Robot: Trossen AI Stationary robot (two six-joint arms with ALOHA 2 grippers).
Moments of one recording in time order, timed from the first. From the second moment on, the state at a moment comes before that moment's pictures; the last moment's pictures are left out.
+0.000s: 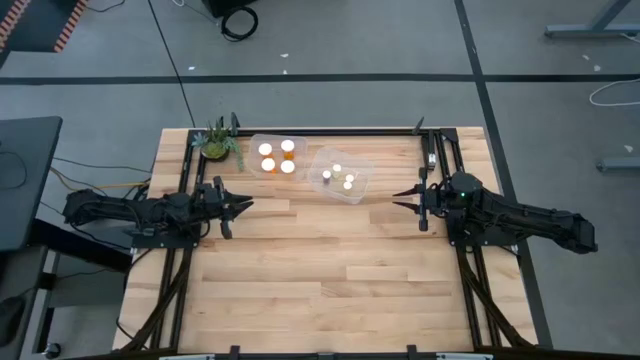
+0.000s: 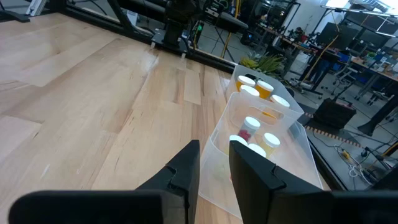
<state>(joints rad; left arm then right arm) -0.10 0.18 0.01 0.13 -0.40 -0.12 -0.39 0.22 0.01 0.05 -0.28 -0.42</state>
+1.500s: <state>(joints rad) -0.10 0.18 0.01 0.13 -0.40 -0.12 -0.39 0.22 0.01 0.05 -0.28 -0.42</state>
